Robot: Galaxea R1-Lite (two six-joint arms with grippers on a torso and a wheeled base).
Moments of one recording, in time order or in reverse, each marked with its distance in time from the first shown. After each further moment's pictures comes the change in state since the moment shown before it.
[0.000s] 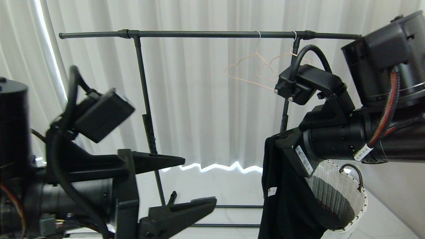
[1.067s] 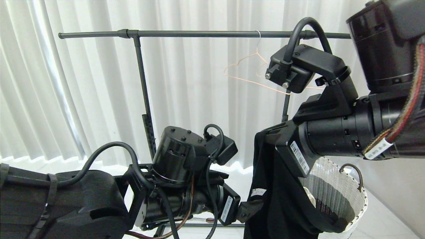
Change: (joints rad) left arm -0.066 0.484 -0.022 -0.274 0.158 0.001; right arm 0.082 0.016 -0.105 0.059 -0.020 -0.001
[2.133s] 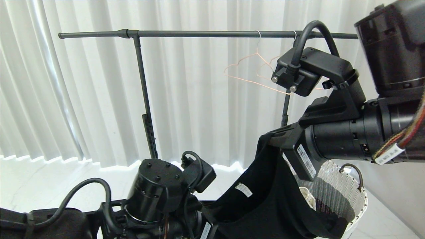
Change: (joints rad) left arm -0.012 -0.078 0.274 -0.180 0.150 0.009; right arm -0.002 -0.023 0.033 0.004 -0.003 0.006
